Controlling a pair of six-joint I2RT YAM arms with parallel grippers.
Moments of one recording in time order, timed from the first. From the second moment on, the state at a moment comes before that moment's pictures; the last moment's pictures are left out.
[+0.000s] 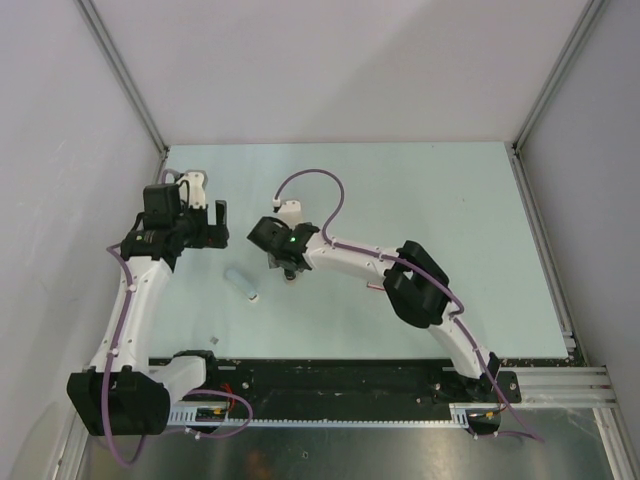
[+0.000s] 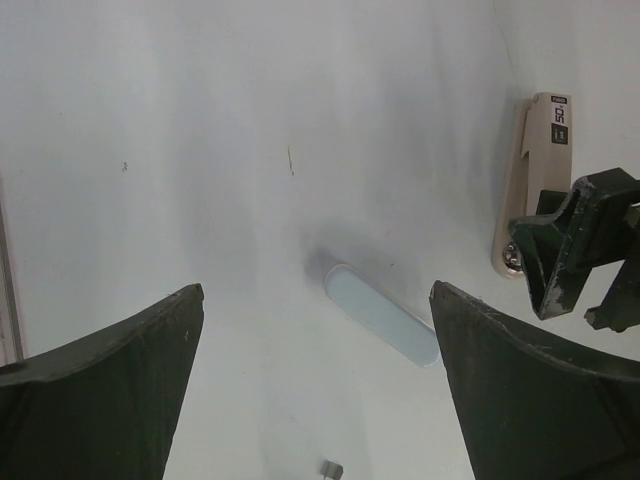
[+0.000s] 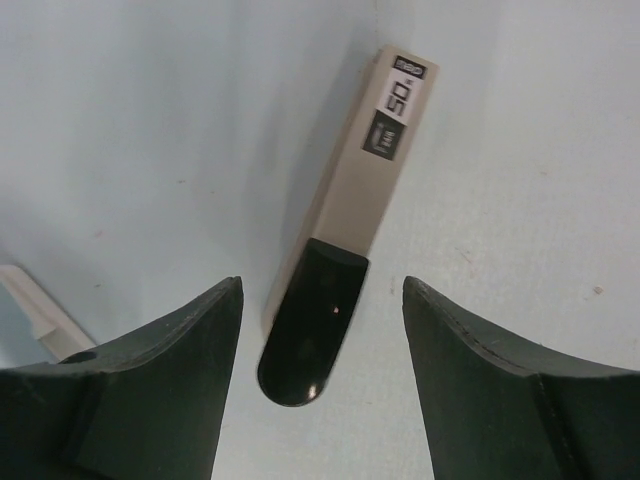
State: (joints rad) left arm 0.03 1.08 1.05 -0.70 0.11 0.07; right arm 1.06 2.24 1.90 -0.70 0.55 0.79
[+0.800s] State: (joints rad) left arm 0.03 1.11 1.02 -0.70 0.19 0.10; right arm 1.04 2.19 1.80 -0.62 0.45 0.76
